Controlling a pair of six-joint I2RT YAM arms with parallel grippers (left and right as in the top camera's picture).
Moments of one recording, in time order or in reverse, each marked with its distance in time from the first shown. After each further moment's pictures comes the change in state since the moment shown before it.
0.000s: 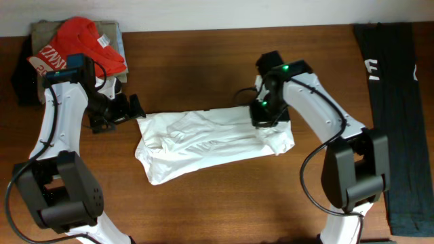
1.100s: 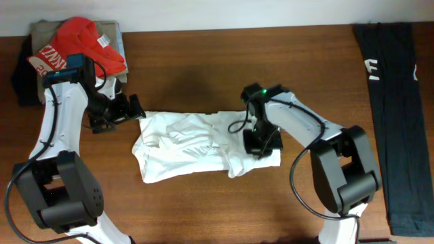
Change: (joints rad) left arm 0.000 0.000 0.000 -0.001 -0.001 0.000; right arm 0.081 0.008 -0.149 -0.120 0.042 0.159
